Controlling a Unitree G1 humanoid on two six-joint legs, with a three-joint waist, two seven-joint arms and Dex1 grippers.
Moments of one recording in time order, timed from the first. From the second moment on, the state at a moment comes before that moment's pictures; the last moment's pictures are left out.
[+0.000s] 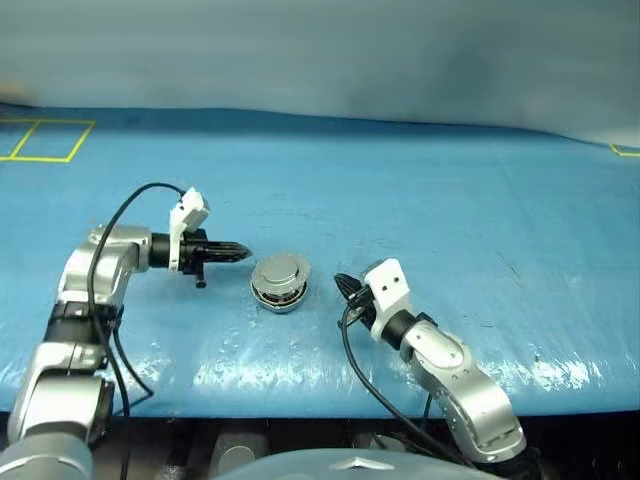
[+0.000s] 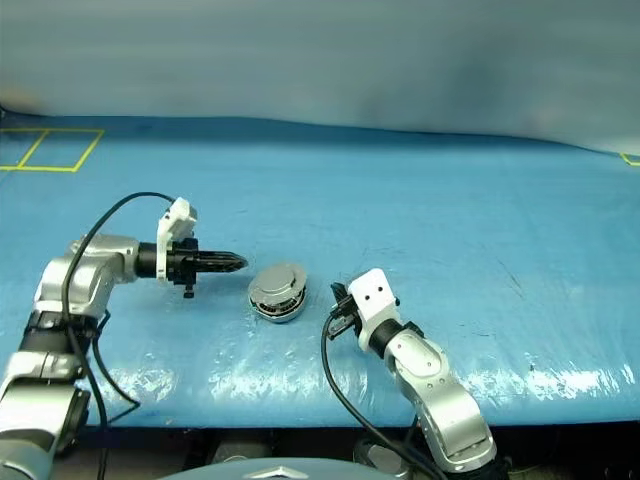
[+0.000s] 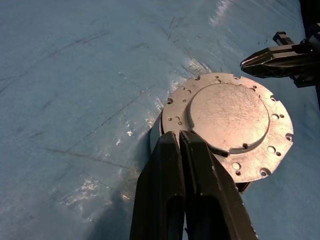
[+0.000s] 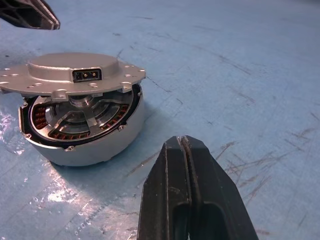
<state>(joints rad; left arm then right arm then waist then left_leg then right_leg) -0.25 0.61 0.12 -0.05 -0.33 0.64 -1.21 0.00 -0.30 0.29 -0.53 0.13 0.65 0.32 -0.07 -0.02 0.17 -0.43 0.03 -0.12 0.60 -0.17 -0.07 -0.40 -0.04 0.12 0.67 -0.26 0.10</state>
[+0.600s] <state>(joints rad) 0.53 0.08 -0.02 -0.43 -0.11 -0.08 -0.56 -0.41 -0.30 0.38 -0.41 0.20 0.80 0.51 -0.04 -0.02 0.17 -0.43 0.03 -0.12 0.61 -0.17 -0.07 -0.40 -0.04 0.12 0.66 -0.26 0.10</state>
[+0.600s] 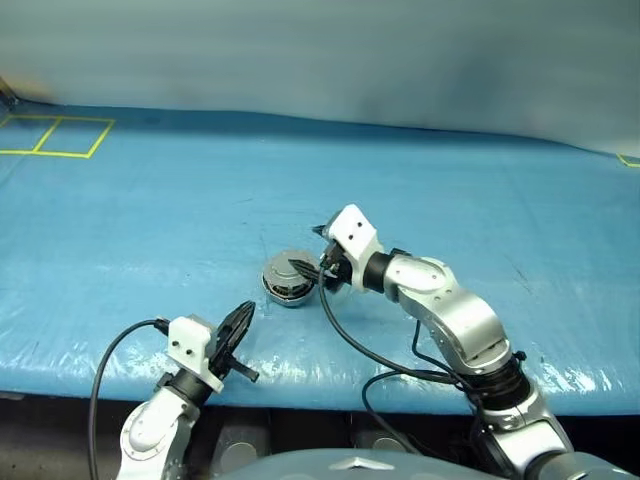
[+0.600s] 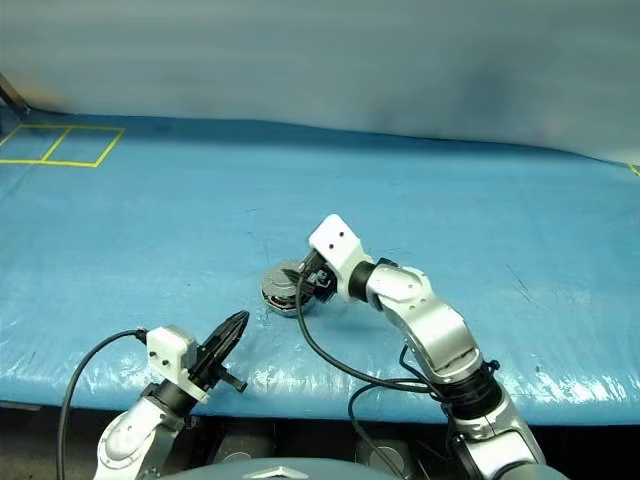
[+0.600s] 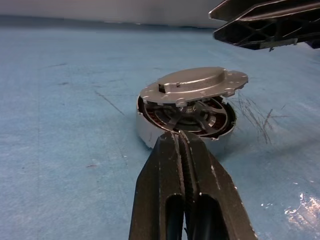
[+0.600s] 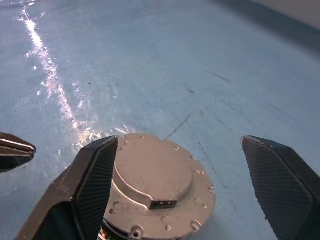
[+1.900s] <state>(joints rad) 0.48 0.18 -0.11 -0.31 -0.12 -0.22 -0.44 -0.39 -0.12 0.44 -0.33 0.09 0.99 0.37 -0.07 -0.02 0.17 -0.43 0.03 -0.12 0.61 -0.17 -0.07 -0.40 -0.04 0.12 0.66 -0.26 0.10</state>
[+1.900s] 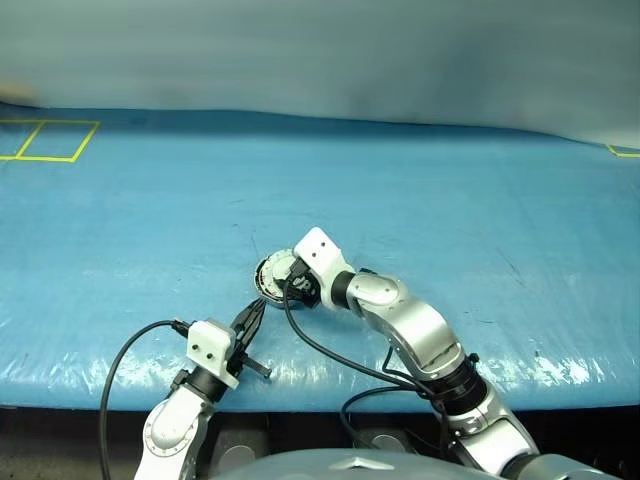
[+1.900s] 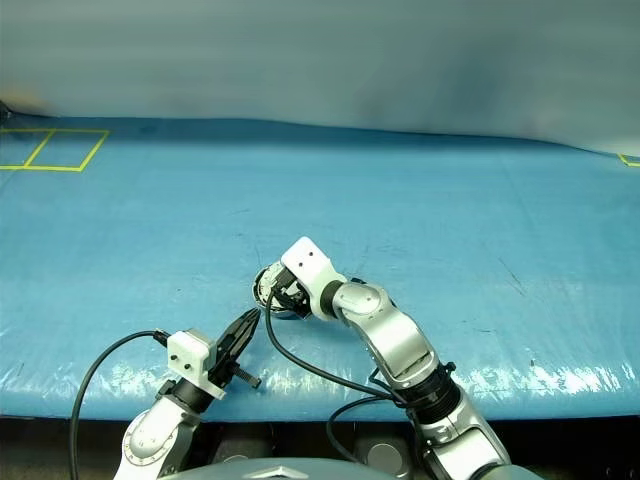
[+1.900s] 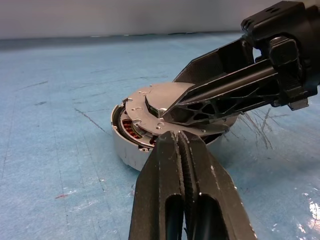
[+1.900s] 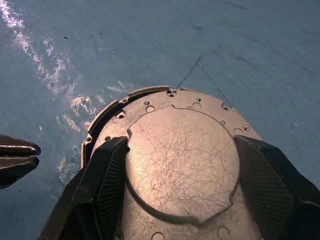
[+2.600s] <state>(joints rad) 0.48 0.18 -0.11 -0.27 -0.13 -0.22 -0.41 -0.37 0.00 0.51 -0.36 0.04 1.08 0.16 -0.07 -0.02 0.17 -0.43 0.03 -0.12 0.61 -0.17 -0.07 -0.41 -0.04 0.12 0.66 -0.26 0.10</state>
